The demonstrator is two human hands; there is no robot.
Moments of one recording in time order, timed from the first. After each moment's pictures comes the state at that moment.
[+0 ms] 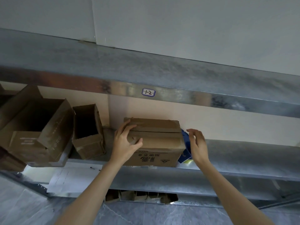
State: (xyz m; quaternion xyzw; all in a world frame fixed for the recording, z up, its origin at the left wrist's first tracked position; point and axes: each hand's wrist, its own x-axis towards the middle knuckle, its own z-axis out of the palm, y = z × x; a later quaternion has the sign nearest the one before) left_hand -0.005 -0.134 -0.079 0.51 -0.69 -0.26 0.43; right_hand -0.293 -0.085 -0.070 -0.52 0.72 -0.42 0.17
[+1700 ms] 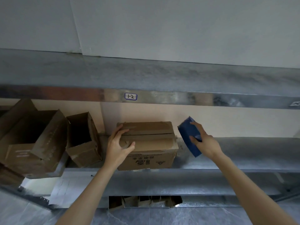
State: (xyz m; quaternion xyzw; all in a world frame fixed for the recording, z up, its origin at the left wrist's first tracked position) left_hand -0.004 -0.134 -0.080 0.51 -0.69 -0.28 0.44; right_hand -0.352 -0.077 -0.035 -0.58 0.77 -0.19 0.16
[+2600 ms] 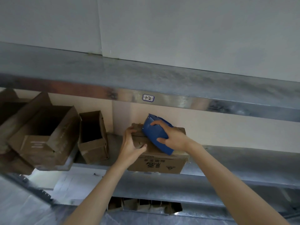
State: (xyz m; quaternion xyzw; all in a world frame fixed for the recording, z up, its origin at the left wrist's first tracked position) left_hand -0.018 -0.128 -0.071 0.51 -0.66 -0.35 0.43; right_hand -0.219 -0.120 0.025 -0.78 0.58 -0.10 0.22
